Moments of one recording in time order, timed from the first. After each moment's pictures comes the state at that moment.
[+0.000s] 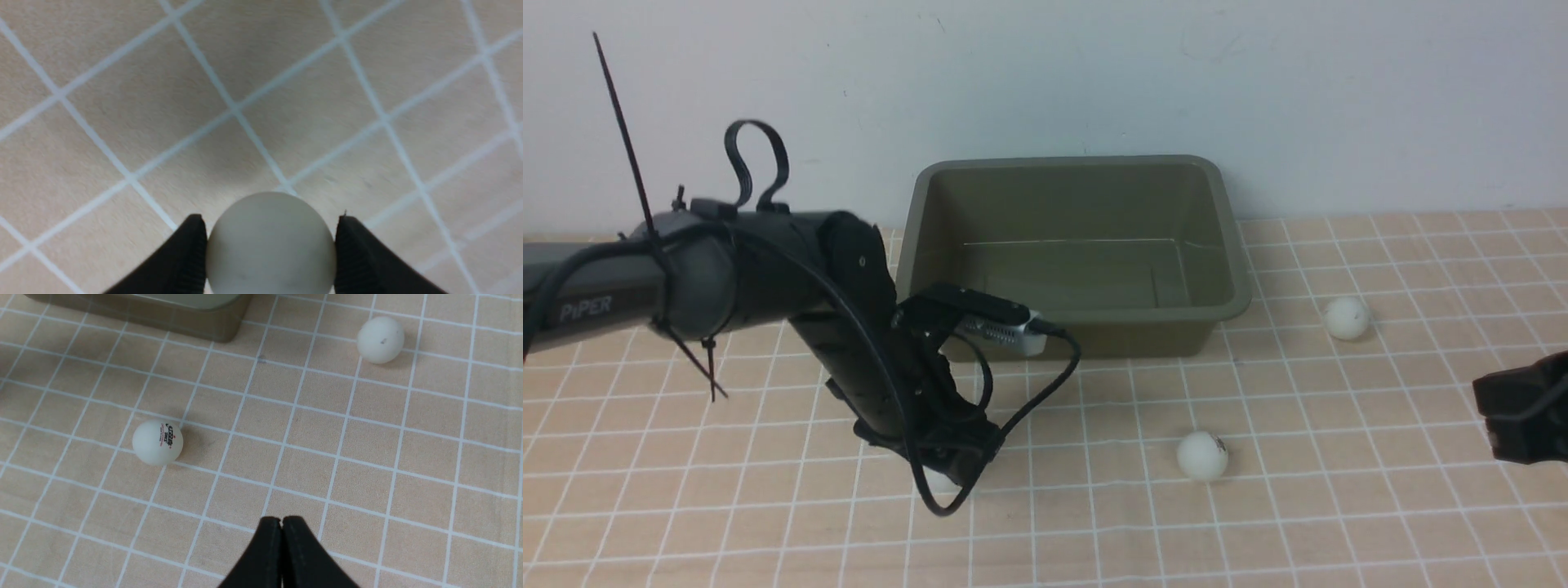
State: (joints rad) right arm 0.06 1.01 -0.70 0.38 0.72 -0.41; left arm -0.38 1.87 -1.22 -0.31 0.88 0.31
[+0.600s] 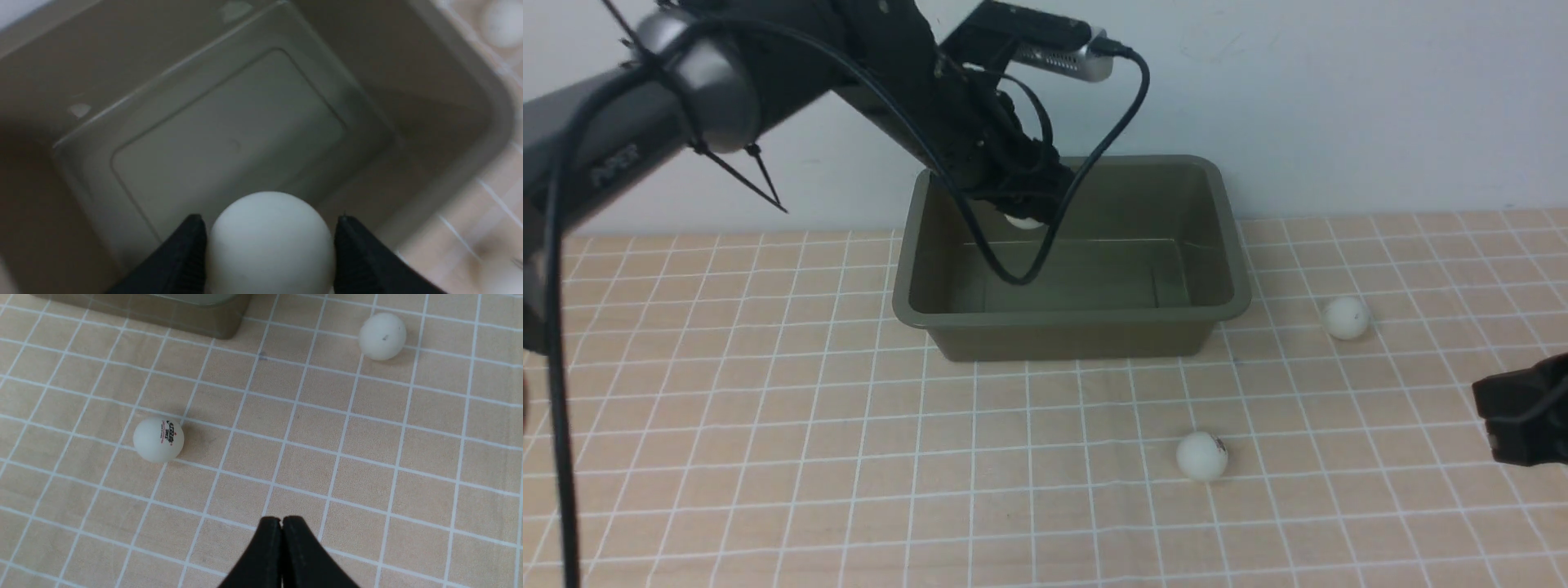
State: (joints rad) right arm 0.06 1.01 -0.70 0.38 0.73 -0.41; left arm -0.38 2.02 -1.80 -0.30 0.80 0.32
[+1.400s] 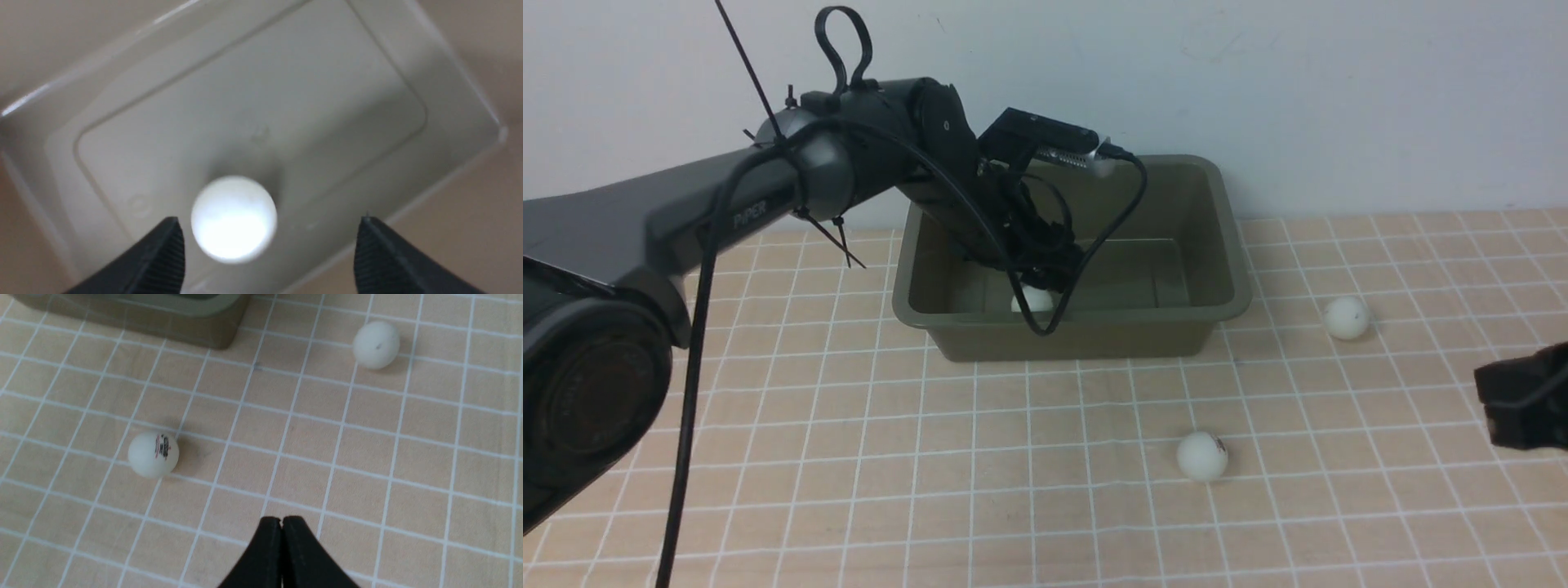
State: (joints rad) right arm 0.06 1.03 -0.70 0.38 0.66 -0.39; left arm -0.38 2.15 -1.79 -0.27 0.75 0.32
